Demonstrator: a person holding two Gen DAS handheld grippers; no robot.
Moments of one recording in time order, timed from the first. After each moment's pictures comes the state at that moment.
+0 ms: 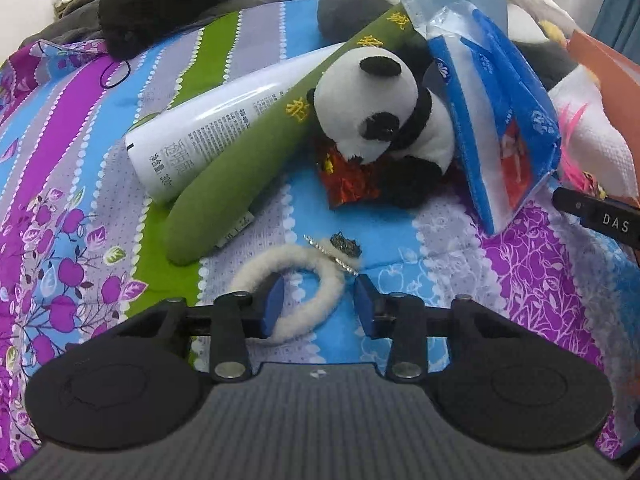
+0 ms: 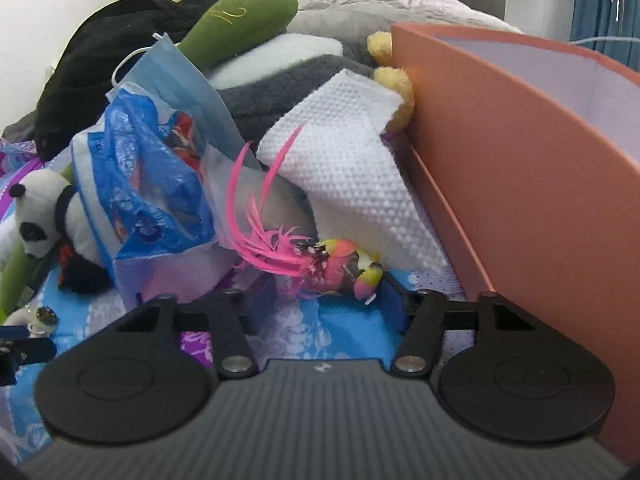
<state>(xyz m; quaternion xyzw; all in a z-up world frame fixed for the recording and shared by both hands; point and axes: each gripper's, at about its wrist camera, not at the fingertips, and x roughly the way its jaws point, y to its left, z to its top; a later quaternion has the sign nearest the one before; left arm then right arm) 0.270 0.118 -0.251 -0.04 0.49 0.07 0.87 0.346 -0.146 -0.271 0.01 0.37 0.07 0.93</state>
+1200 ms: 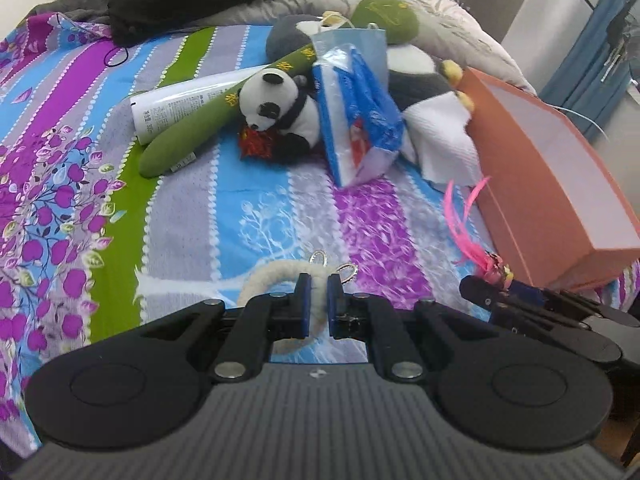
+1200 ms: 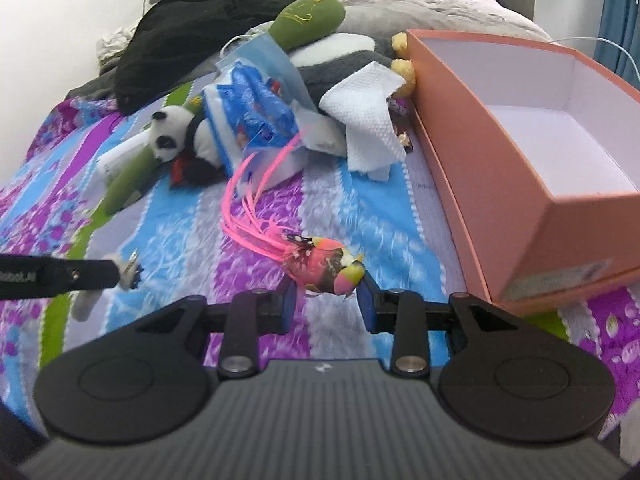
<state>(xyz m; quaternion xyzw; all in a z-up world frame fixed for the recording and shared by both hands) 0.143 0.050 -0.177 -0.14 0.44 0.03 0.89 0.195 -0.172 -0.210 -0.01 0.40 0.14 0.91</state>
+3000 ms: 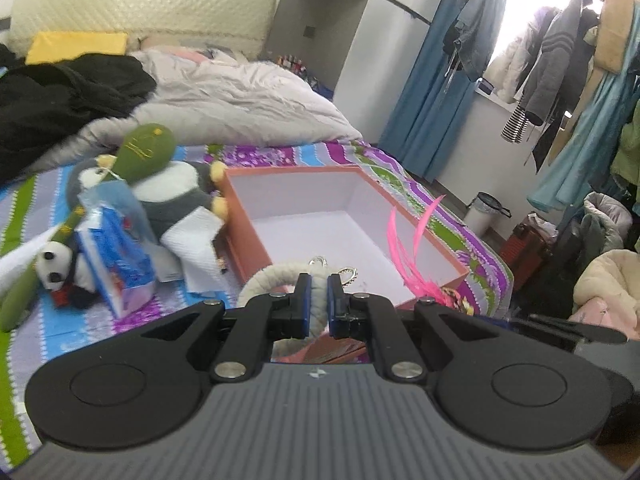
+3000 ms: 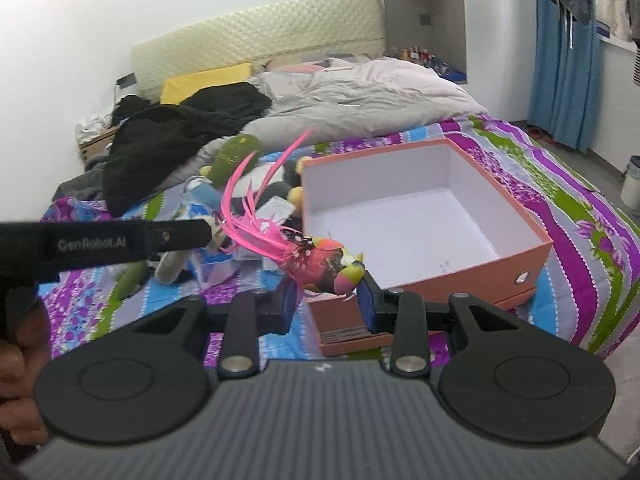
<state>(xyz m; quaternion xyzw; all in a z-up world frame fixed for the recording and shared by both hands) 0.155 -0.113 -0.034 -0.10 0.33 -0.18 0.92 0.140 -0.302 -0.059 0.04 0.32 0.08 0.94</state>
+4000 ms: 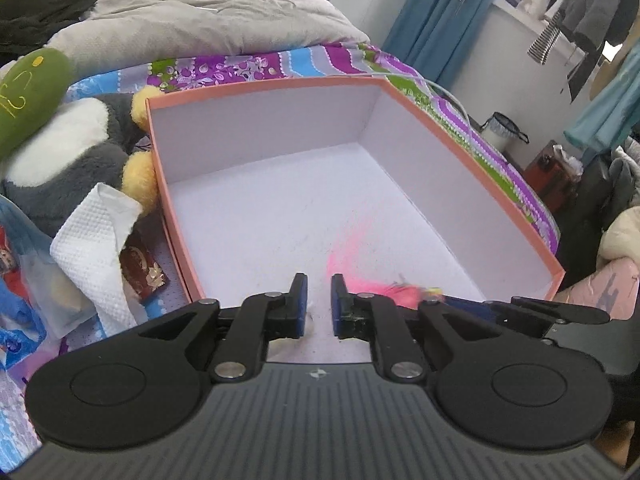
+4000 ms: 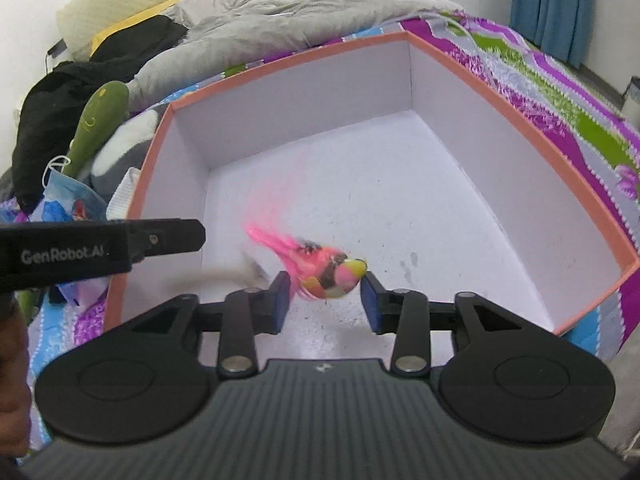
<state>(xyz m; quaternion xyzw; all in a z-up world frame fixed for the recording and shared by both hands) 0.374 -0.197 -0.159 -0.05 0.46 -0.20 0.87 0.325 -0.368 -0.173 0.07 0.44 0.04 0.89</state>
